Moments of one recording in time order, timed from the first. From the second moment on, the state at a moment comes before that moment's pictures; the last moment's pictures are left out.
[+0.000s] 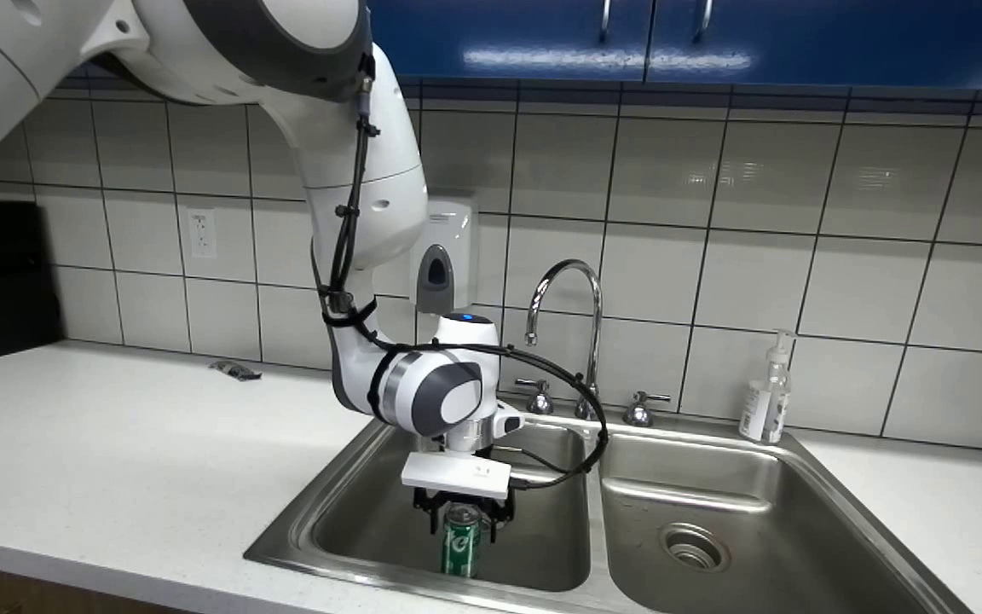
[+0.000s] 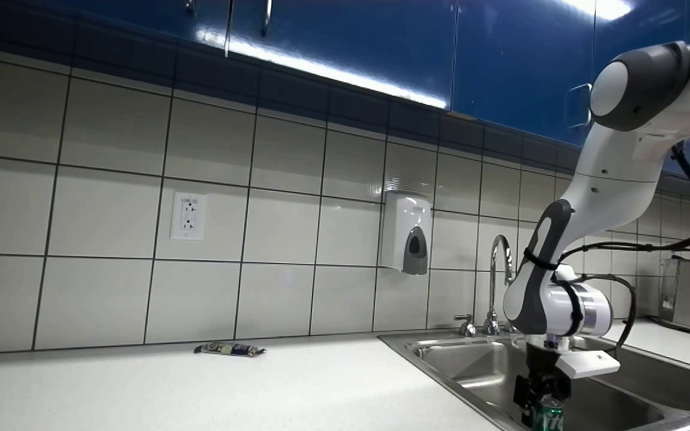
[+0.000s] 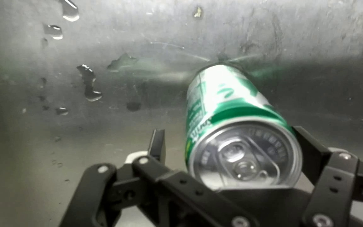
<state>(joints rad) -0.46 0.67 -0.01 -2.14 -0.01 2.86 -0.50</state>
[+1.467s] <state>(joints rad) -0.36 0.14 0.02 -2.38 0.02 2.69 -0.50</state>
